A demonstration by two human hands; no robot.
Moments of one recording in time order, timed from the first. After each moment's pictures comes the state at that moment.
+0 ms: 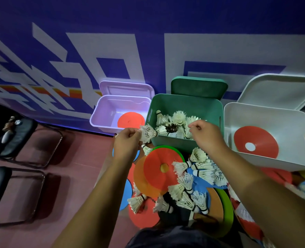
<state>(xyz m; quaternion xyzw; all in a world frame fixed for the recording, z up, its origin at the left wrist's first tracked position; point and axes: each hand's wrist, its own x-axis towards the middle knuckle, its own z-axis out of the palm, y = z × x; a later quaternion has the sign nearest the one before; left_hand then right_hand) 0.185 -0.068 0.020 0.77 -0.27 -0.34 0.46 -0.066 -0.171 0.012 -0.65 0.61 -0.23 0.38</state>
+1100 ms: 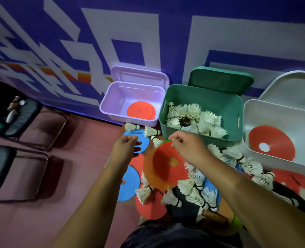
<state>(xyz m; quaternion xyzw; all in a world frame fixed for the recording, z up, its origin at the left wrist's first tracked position) 0.240 -0.023 -0.030 0.76 -0.17 -0.44 0.45 0.013 -0.113 -0.011 -0.71 0.51 -0.14 0.46</state>
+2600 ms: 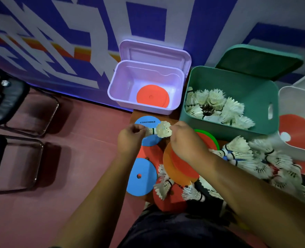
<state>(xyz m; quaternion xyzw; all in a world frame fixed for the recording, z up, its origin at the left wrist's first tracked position) 0.326 -0.030 -0.100 0.79 -0.26 -0.39 0.40 0.129 -0.097 -0.054 -0.83 0.49 -0.02 0.26</state>
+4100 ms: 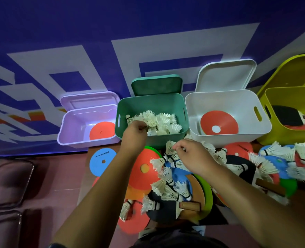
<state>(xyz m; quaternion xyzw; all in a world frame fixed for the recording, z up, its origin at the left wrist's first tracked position) 0.097 -0.124 0.018 0.74 -0.51 -0.33 0.28 -0.134 -0.079 0.000 -0.67 0.61 -0.19 0.39</state>
